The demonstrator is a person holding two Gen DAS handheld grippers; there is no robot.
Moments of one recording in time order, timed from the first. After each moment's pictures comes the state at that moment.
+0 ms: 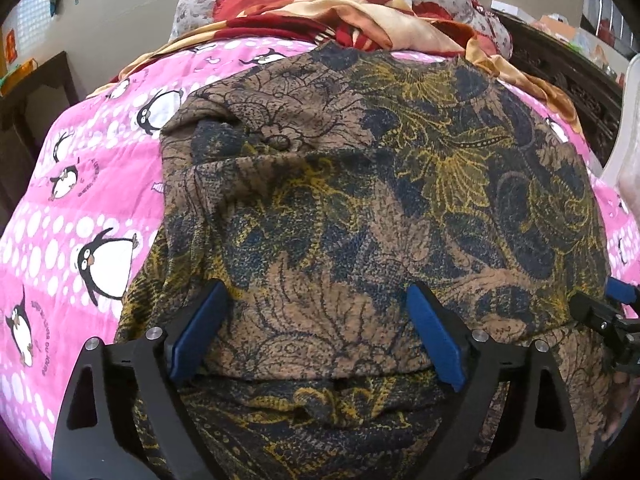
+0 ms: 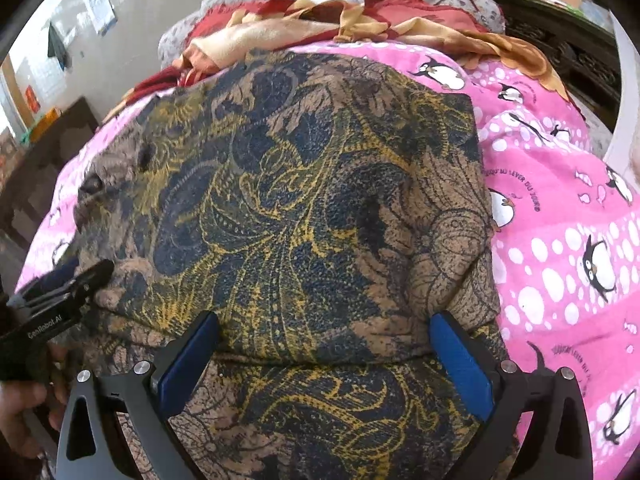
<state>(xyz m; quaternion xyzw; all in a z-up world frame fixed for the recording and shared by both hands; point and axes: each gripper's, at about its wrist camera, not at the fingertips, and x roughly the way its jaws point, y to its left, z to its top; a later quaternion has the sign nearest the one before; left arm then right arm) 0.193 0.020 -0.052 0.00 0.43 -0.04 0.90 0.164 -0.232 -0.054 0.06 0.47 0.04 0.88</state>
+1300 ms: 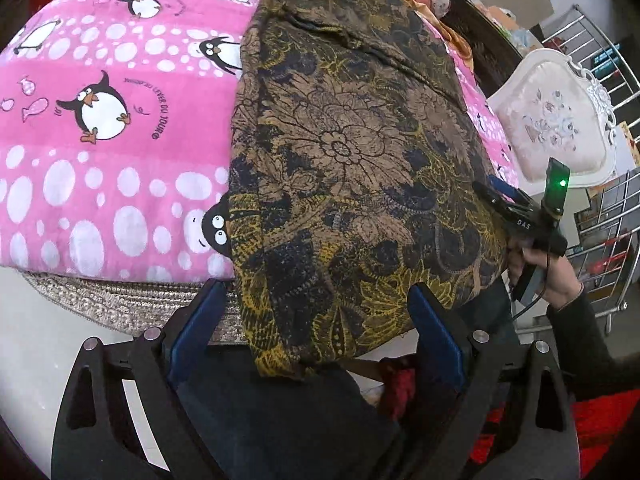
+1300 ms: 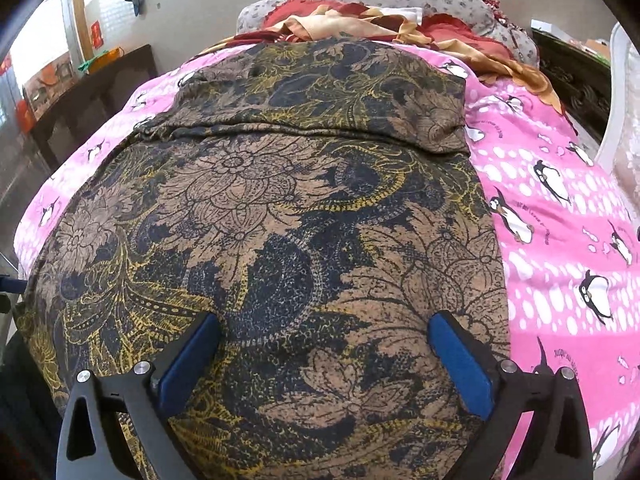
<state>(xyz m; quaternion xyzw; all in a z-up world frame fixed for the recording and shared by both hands) -0.065 0.154 -0.041 -0.15 0.57 -0.22 0.78 -0.010 -0.224 -0.056 -0.03 0.44 0.12 0.89</state>
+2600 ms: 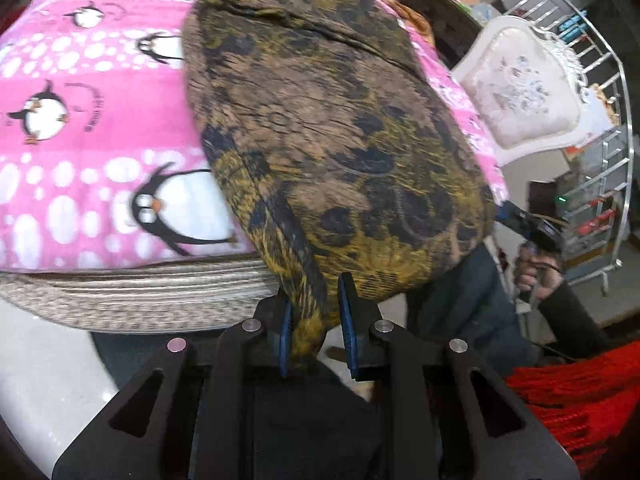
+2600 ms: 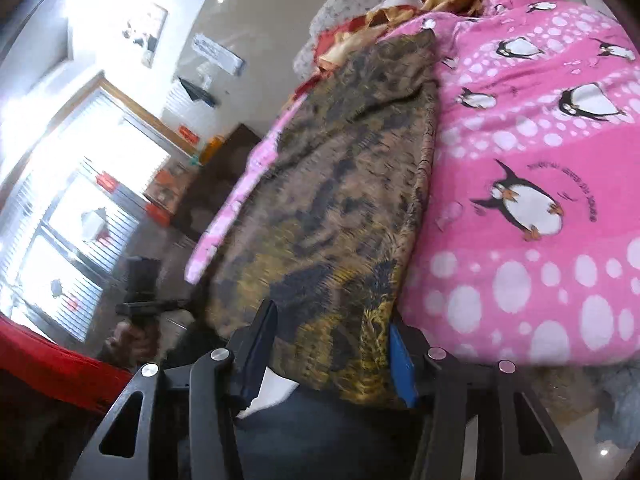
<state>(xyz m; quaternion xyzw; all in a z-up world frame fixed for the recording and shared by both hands) -0.082 0.123 -0.049 -0.12 0.55 -0.30 0.77 -0.106 -0.355 -0.082 0.28 0.41 0.34 0.80</state>
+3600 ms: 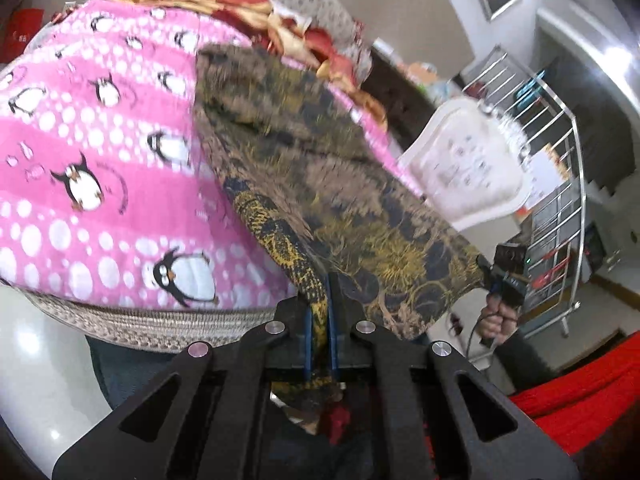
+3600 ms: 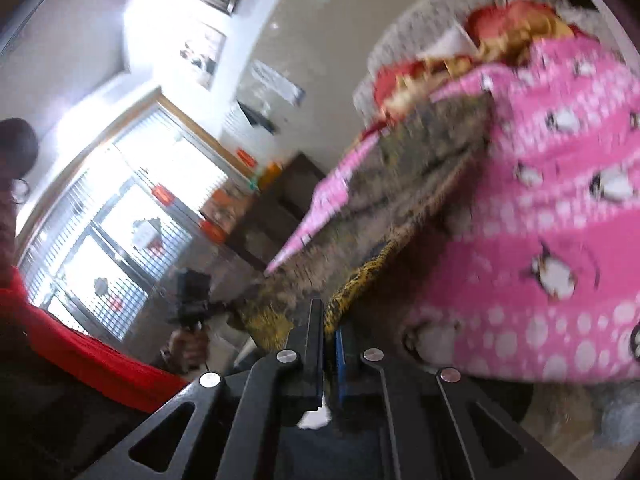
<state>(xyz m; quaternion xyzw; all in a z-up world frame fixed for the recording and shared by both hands) -0.103 0.176 0.021 -0.23 0.42 -0.33 0.82 -0.138 -0.373 0.003 0.29 0.29 0.41 0.81</state>
